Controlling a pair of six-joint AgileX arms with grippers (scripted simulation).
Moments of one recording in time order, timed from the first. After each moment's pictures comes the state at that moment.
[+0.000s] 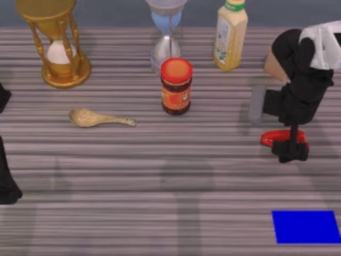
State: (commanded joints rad) left arm 0.00 0.00 0.00 0.00 0.00 0.00; right arm 0.26 2.24 1.54 -0.88 0.00 -1.01
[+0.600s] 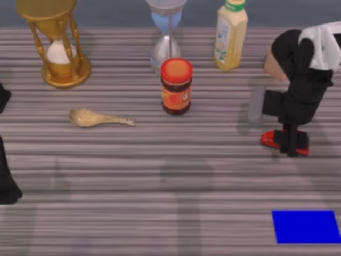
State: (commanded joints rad) left arm 0.00 0.00 0.00 0.00 0.00 0.00; right arm 0.26 2.24 1.54 -0.88 0.00 -1.01
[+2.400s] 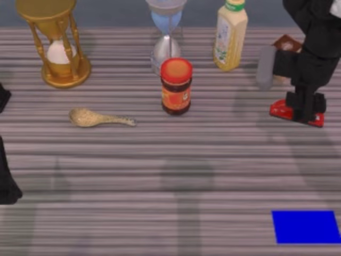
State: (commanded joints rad) left arm 0.00 0.00 0.00 0.00 0.00 0.00; right arm 0.26 2.12 1.76 -1.22 0.00 -1.02
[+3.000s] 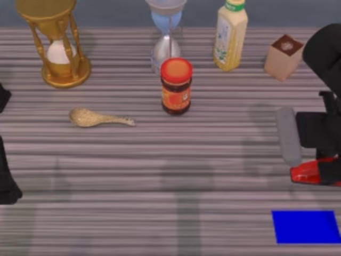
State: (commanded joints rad) left arm 0.00 0.00 0.00 0.00 0.00 0.00; right arm 0.40 1.61 1.20 -1.17 0.00 -1.12
